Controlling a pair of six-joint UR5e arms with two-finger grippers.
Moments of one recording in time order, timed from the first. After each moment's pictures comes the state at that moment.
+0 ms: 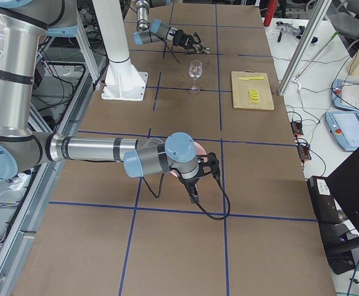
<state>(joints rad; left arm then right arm) -0.22 -2.07 -1.73 -2.49 -0.57 0.35 1.56 -1.79 1.79 -1.32 2.41 -0.01</state>
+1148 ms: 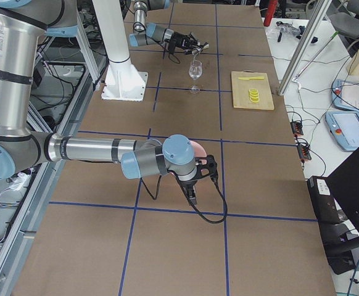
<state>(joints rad) -0.17 -2.11 -1.71 -2.49 -0.44 0.78 1.57 -1.80 1.79 -1.32 2.41 -0.01</state>
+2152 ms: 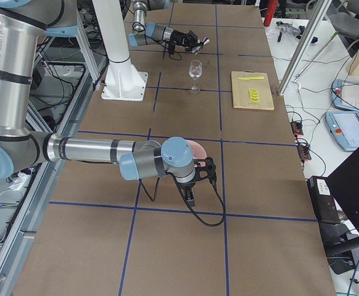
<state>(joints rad) -0.16 -2.11 -1.71 -2.57 -0.39 1.02 1.57 -1.80 1.79 -1.32 2.41 -0.01</state>
